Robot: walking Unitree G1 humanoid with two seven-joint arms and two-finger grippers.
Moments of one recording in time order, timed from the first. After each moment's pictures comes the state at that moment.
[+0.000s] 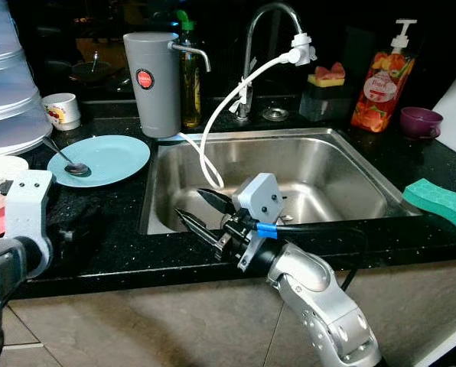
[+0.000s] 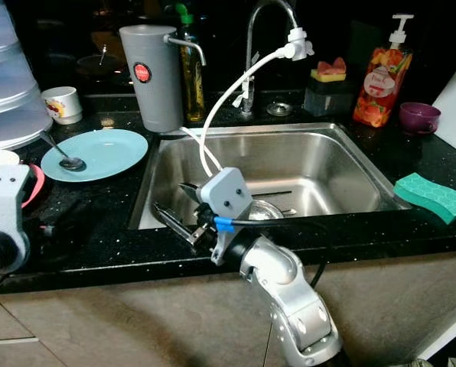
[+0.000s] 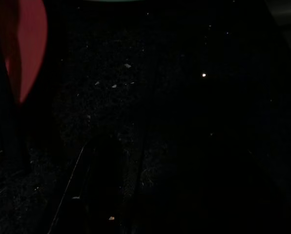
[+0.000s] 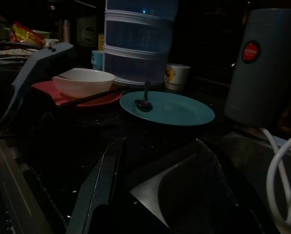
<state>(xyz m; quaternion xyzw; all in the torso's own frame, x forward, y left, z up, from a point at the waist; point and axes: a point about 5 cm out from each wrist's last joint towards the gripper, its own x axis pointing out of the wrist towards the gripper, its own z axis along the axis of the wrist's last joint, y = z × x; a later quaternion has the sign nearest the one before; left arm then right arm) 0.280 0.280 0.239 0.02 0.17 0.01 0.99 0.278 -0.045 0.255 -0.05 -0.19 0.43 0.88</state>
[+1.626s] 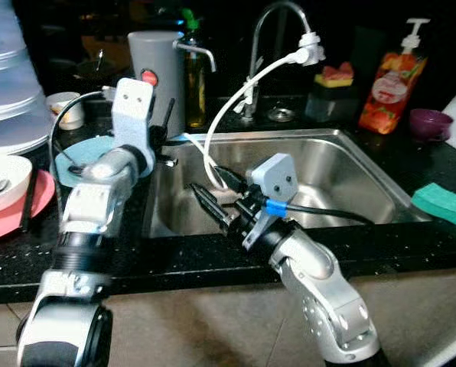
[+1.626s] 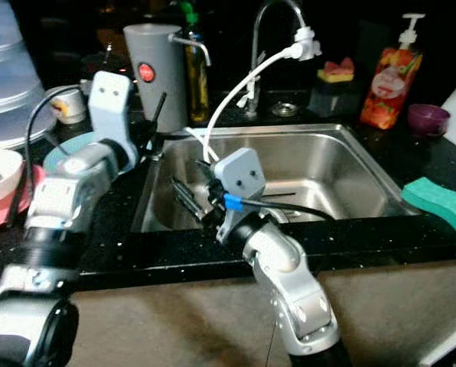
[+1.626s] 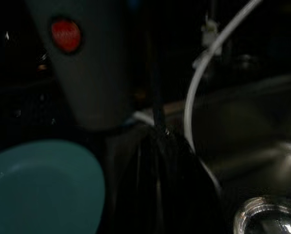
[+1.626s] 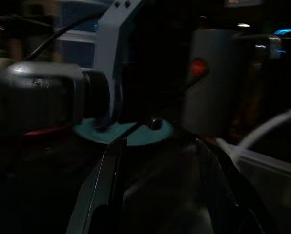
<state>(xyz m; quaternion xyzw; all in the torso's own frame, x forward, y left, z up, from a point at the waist) 0.401 0.146 0.331 0.05 -0.13 -0.06 0.99 0.290 -0.061 0.278 -0.03 -0.23 0.33 0.92</state>
